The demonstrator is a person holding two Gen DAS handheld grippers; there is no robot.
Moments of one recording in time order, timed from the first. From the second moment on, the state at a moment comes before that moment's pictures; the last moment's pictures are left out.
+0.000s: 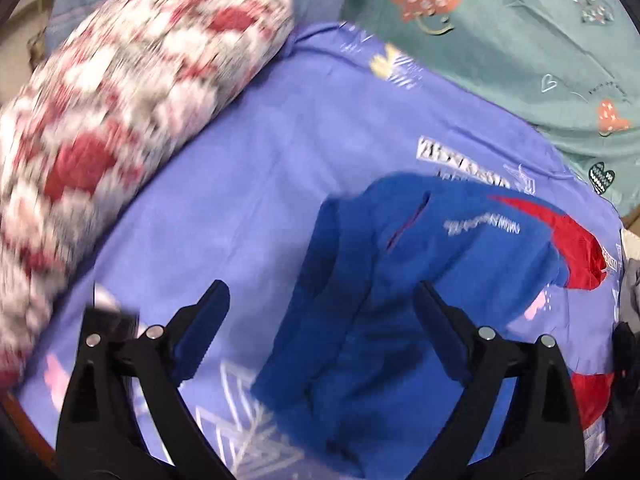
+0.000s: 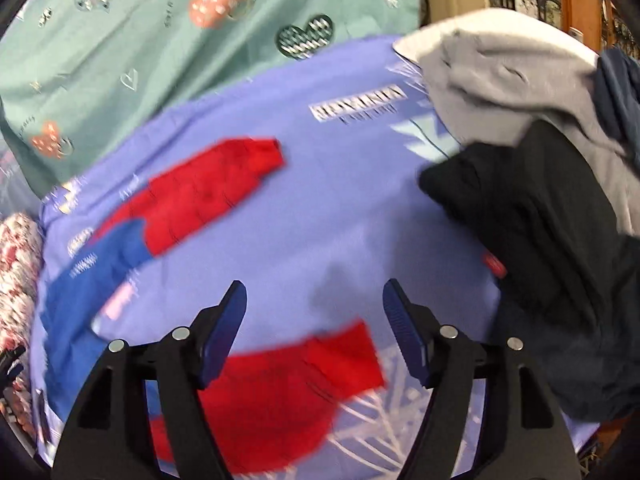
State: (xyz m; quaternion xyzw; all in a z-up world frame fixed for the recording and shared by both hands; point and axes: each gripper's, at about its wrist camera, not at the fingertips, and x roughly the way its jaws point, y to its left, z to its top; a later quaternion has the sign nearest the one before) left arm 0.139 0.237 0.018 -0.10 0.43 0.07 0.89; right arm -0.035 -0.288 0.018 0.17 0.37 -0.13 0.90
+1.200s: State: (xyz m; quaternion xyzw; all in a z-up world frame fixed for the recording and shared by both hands) left arm 0.269 0.155 -0.015 0.13 0.46 -0.06 0.88; right arm 0.195 -0.229 -0.034 0.00 0.41 -0.14 0.90
